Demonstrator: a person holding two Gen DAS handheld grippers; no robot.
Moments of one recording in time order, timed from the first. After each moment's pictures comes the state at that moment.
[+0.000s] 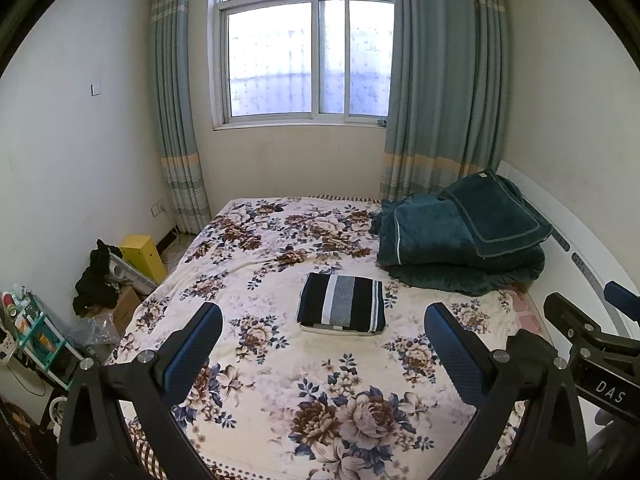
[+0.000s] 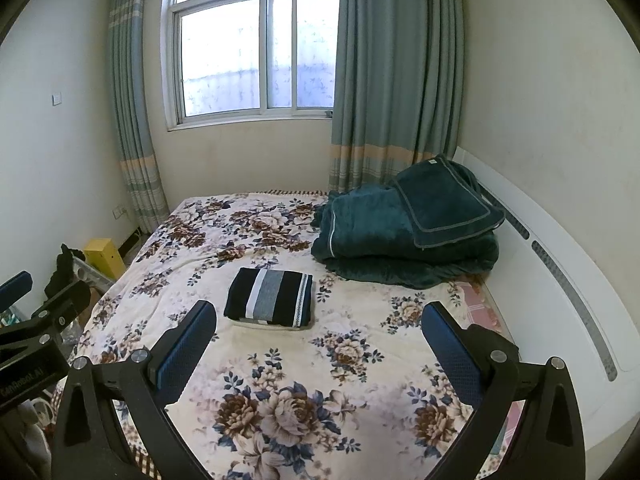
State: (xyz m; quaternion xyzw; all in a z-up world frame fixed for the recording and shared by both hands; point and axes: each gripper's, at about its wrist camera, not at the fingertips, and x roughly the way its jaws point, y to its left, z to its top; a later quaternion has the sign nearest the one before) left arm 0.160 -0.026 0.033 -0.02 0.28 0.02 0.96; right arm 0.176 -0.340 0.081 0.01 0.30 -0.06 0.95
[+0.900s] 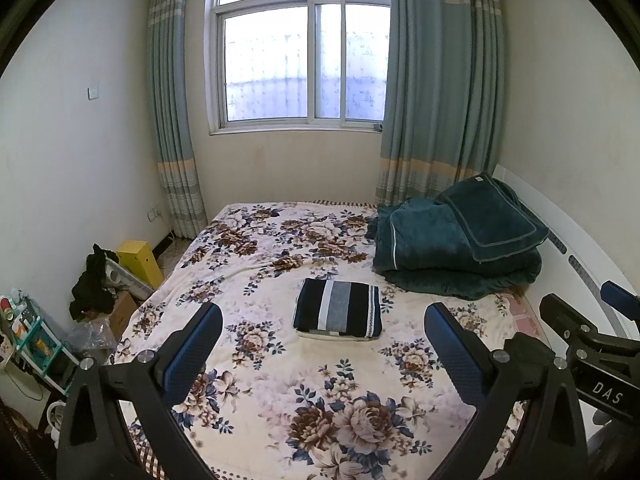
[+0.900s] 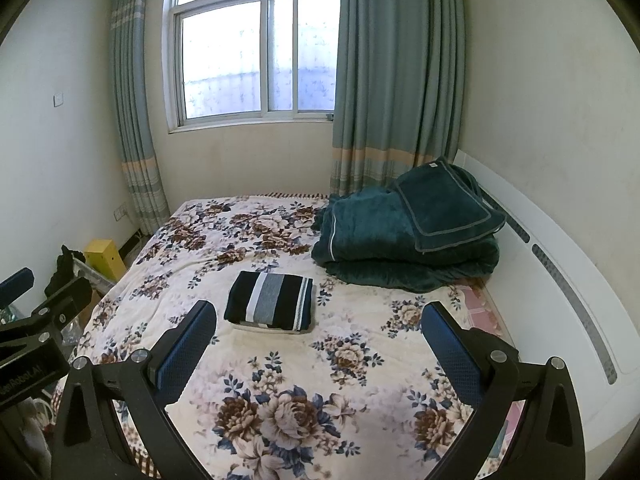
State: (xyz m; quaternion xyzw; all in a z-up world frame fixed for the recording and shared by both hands) left arm 0.161 -0.027 0.041 -0.02 0.27 0.01 0.96; right arm 0.186 -0.334 0.086 0.01 0.30 -0.06 0.95
